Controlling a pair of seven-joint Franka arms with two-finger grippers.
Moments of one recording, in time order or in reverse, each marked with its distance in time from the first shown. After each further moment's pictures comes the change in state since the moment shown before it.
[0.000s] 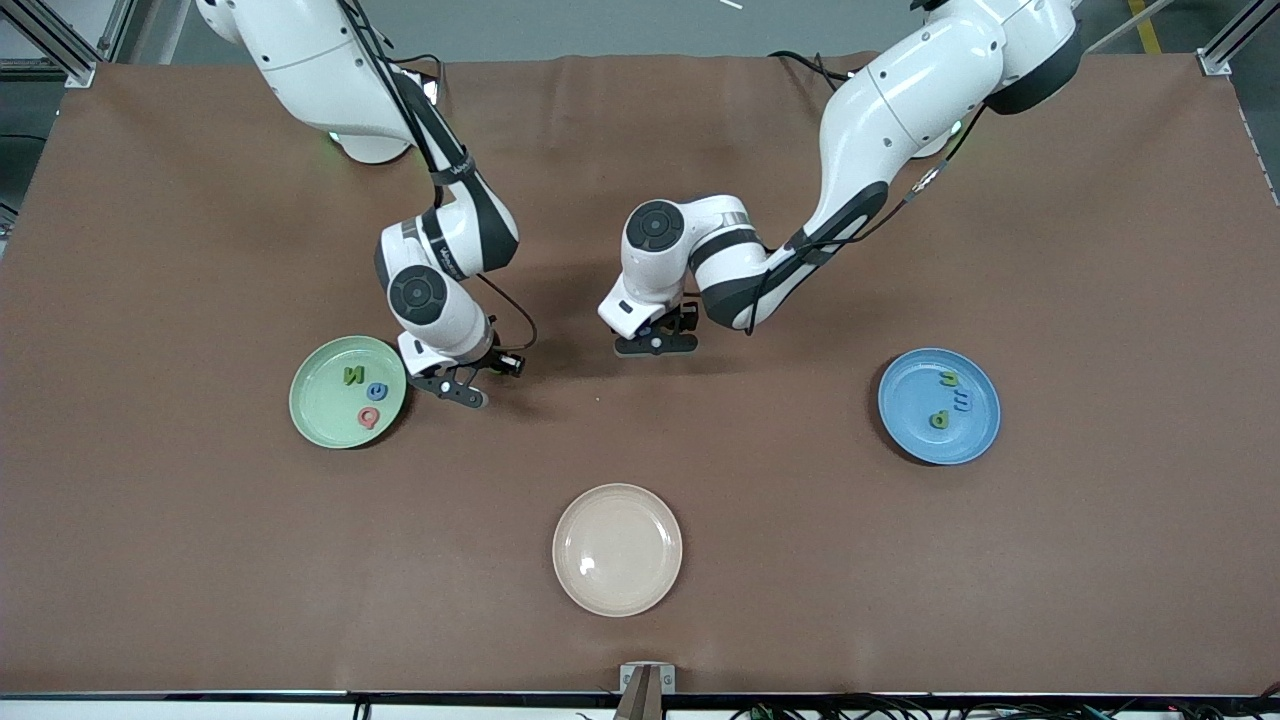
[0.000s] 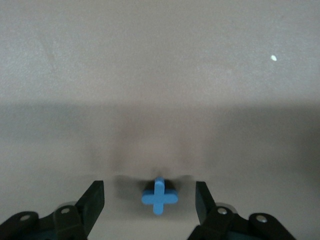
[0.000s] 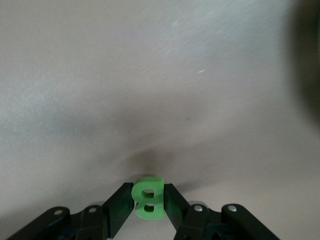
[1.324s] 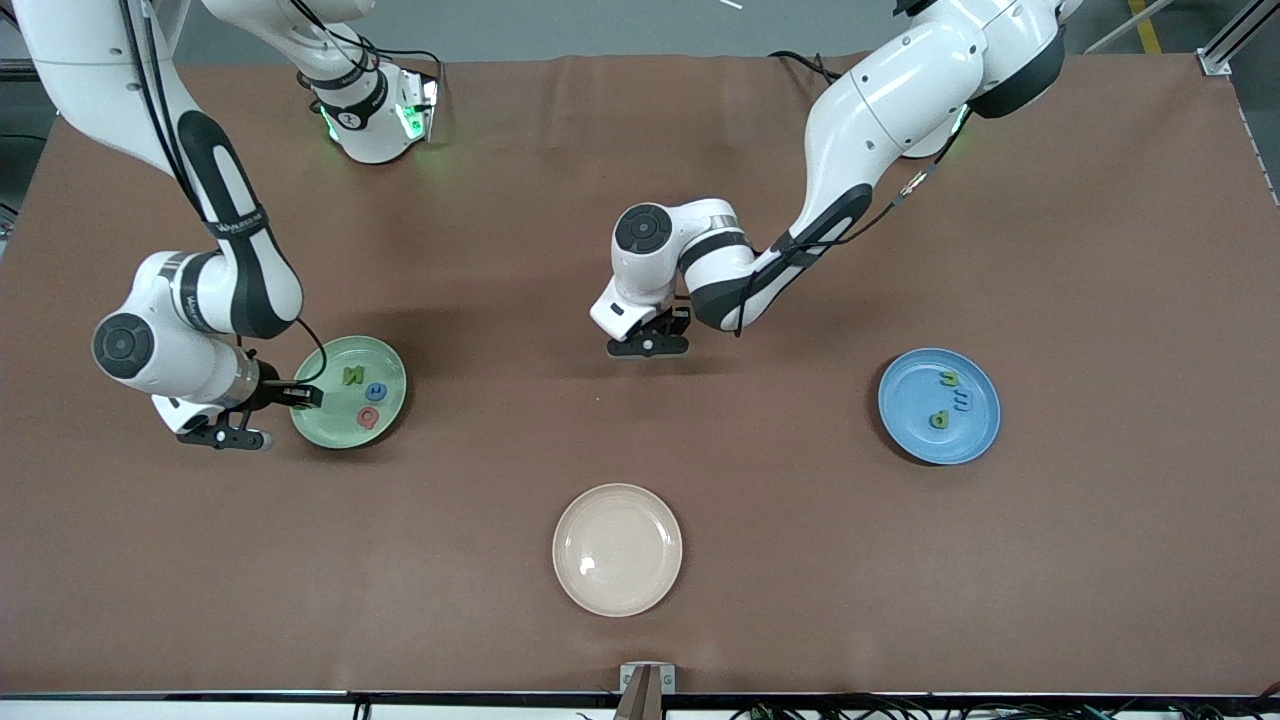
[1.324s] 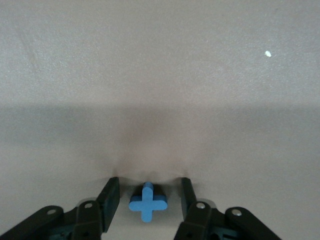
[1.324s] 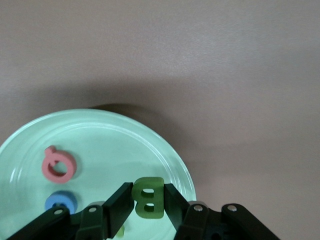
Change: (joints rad) left arm -0.042 0.017 0.026 0.028 -0.004 -0.001 0.001; right arm -0.505 -0.007 -0.010 0.026 -0.119 -0.031 -0.699
